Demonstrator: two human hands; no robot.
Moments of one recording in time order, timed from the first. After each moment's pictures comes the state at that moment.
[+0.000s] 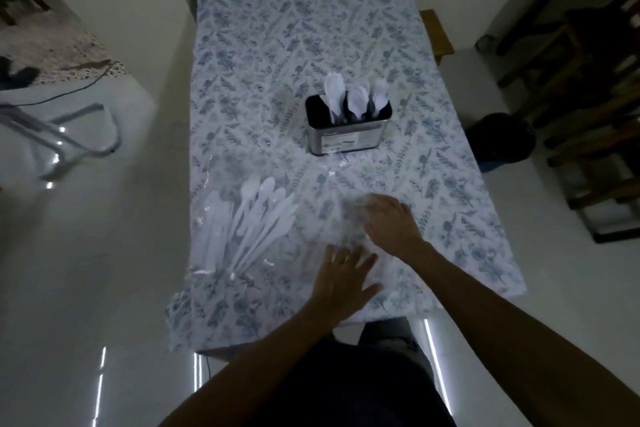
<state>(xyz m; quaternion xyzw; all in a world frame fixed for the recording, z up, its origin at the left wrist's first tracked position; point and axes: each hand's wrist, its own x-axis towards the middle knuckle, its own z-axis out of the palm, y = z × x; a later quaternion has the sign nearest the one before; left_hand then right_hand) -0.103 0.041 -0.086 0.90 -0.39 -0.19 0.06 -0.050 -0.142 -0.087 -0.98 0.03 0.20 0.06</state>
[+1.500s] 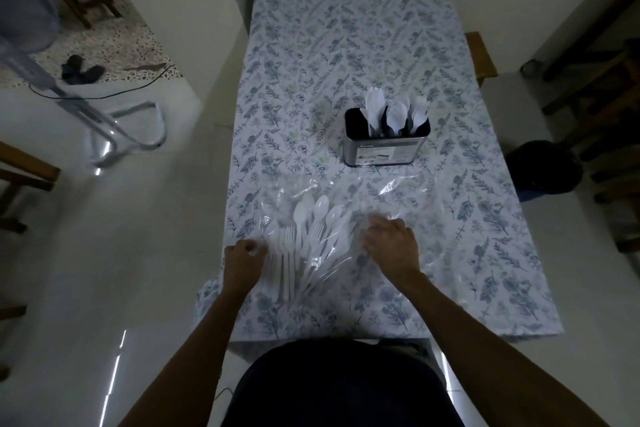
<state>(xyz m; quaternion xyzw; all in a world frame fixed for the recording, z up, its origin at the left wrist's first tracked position) -0.024 0.242 -0.101 0.88 0.23 -0.20 0.36 -0.056 -0.084 -0.093 -1.00 0.02 0.03 0.09</state>
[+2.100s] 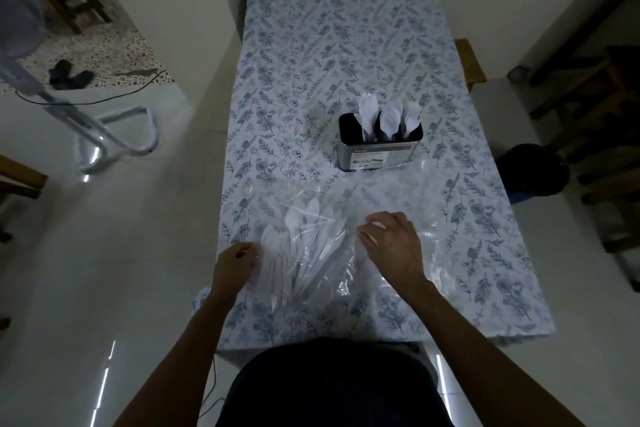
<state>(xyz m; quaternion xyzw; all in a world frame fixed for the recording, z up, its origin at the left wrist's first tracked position) -0.022 0.239 -0.066 0.83 0.22 -0.19 0.48 -0.059 -0.085 -0.058 -0.98 0.00 -0.14 0.17</state>
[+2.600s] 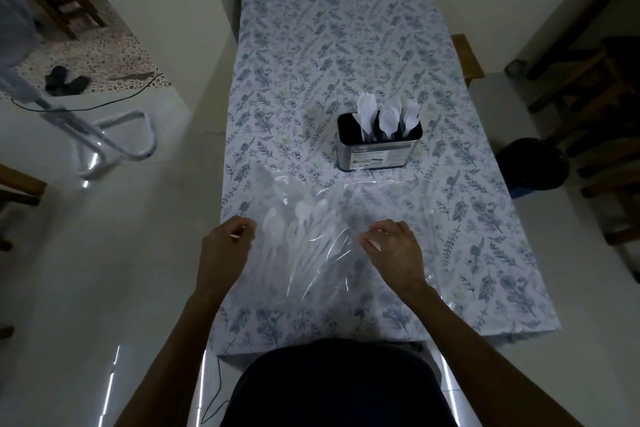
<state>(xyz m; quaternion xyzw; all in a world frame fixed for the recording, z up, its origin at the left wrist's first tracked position) -0.006 0.229 0.014 0.90 0.08 -0.08 0.43 -0.068 -0.083 -0.069 -0.97 0.04 -0.09 0.22</state>
